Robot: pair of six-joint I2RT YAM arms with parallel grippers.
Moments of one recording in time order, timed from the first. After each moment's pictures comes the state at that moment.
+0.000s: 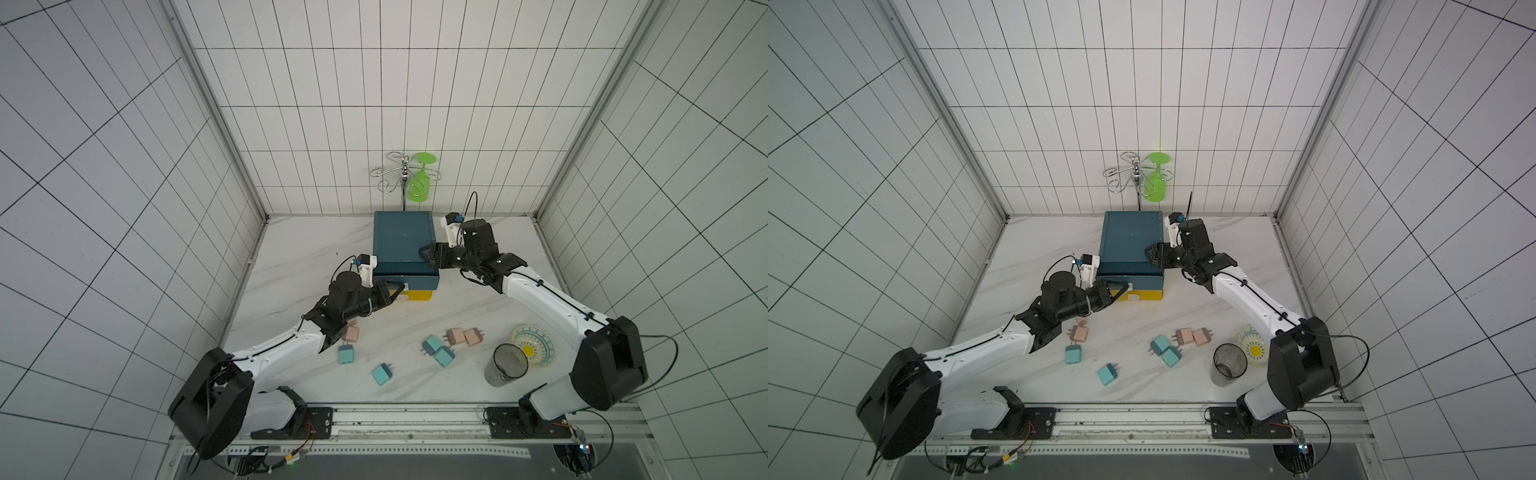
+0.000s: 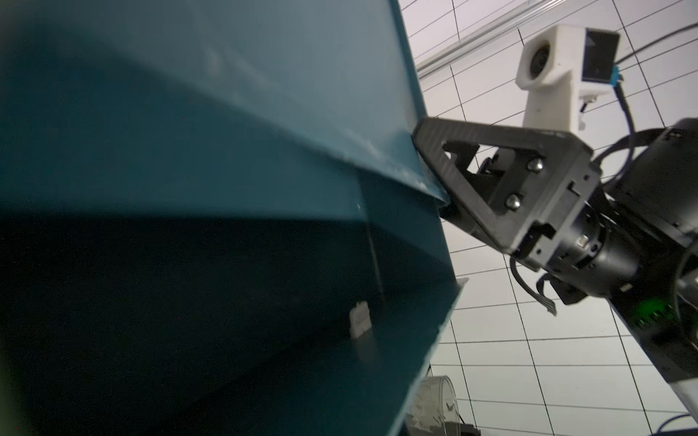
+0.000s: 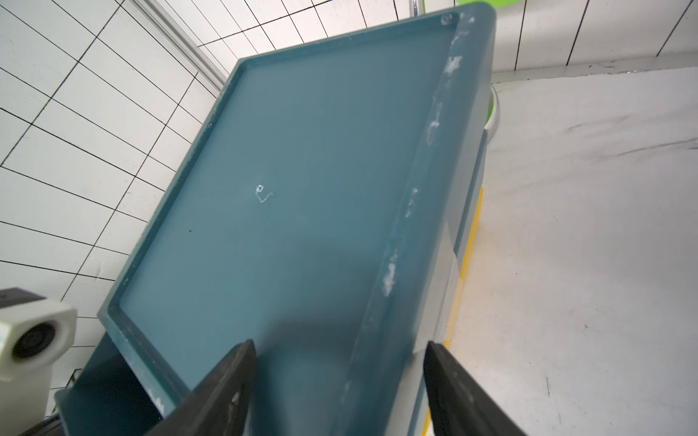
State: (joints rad) left arm -0.63 1.22 0.60 0.36 0.37 -1.02; right arm 0.56 1.52 1.20 -0.26 -0.24 0.37
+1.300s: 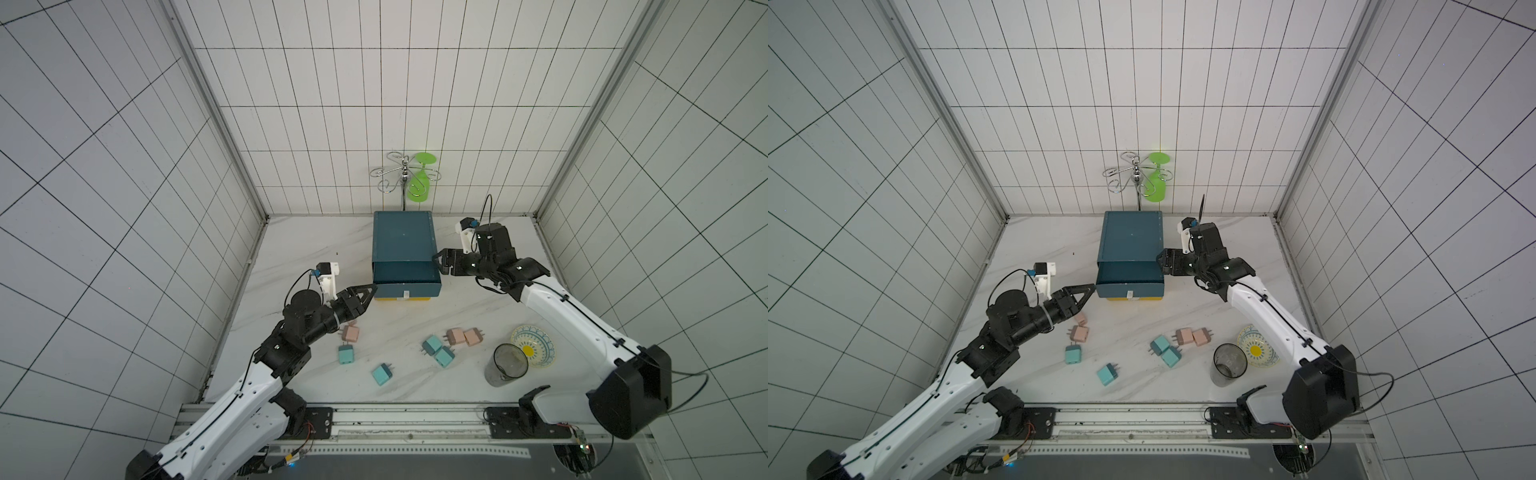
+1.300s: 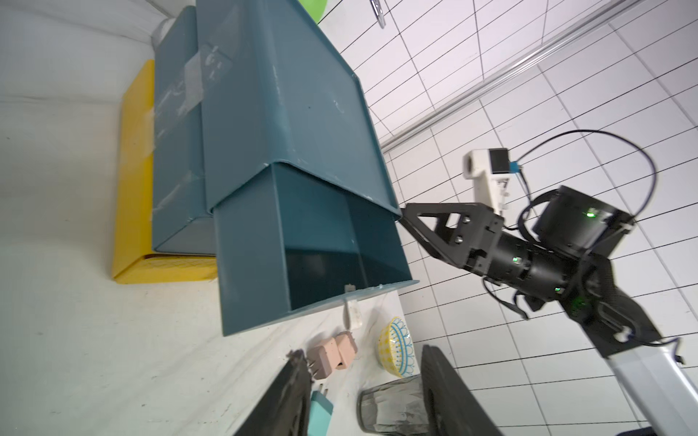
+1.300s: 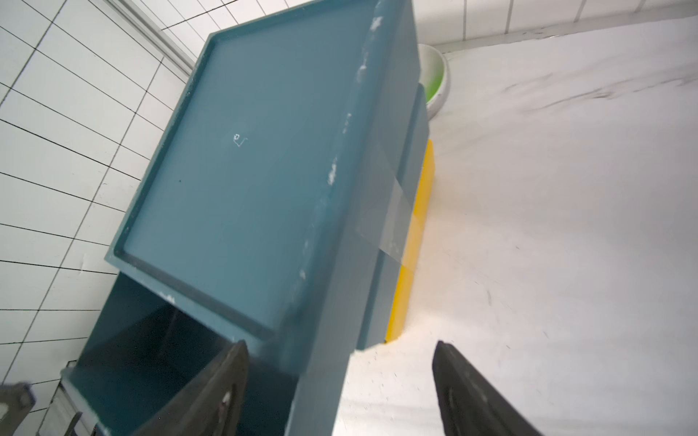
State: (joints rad) left arm -0.51 0.75 0.55 -0.02 0.29 -0.93; right arm 0.54 1.31 1.18 -0.52 -0.16 0.38
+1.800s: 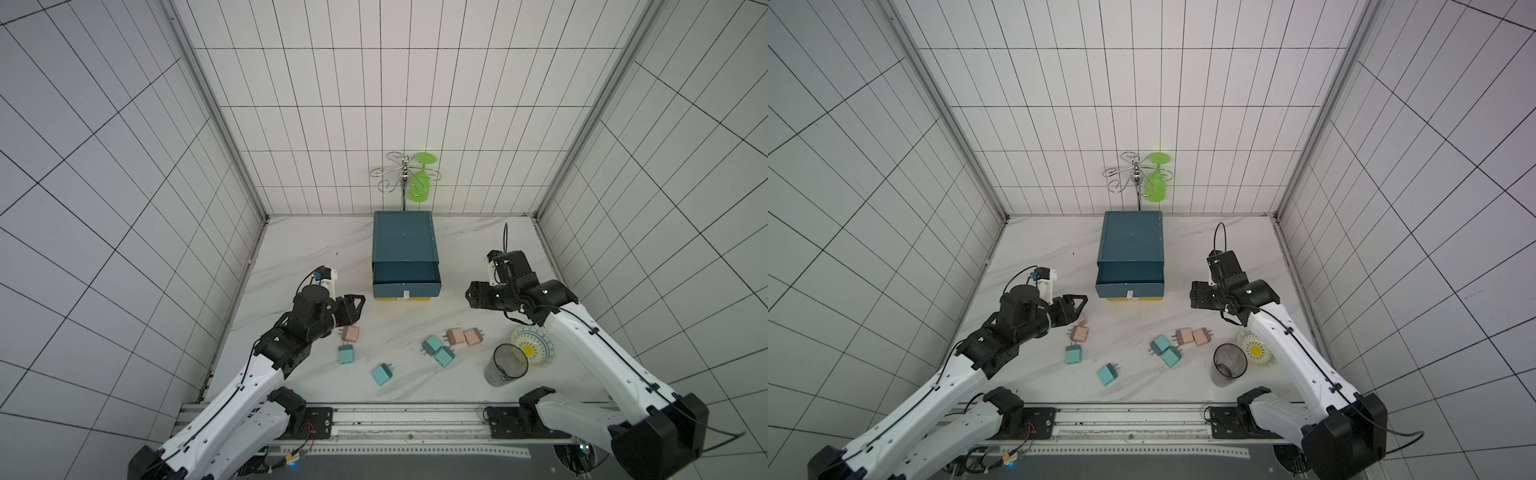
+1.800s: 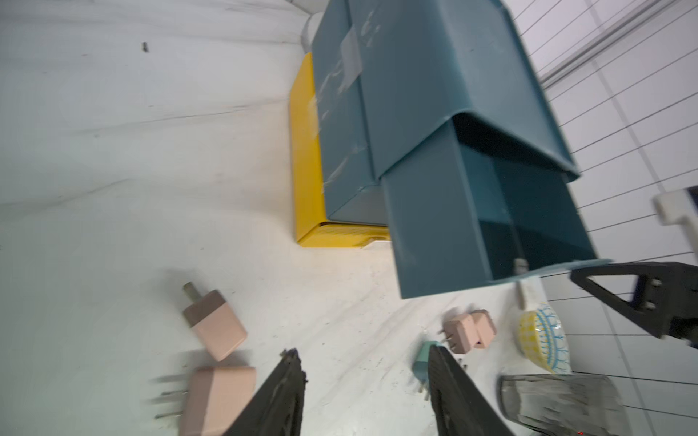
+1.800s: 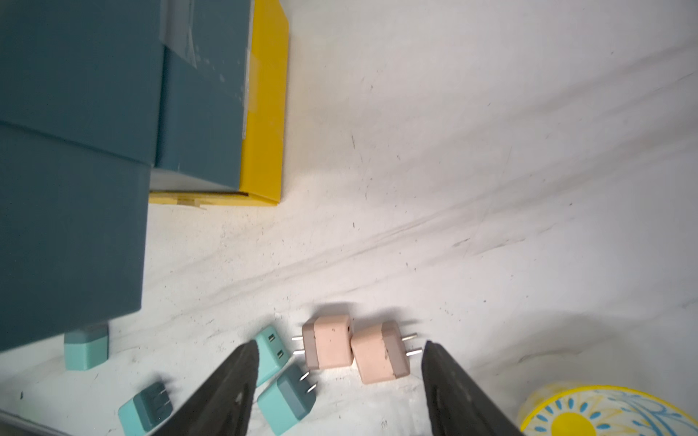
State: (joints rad) left arm -0.49 0.82 0.62 -0.39 0.09 -0.67; right arm 0.51 1.11 0.99 -0.84 -0.03 0.39
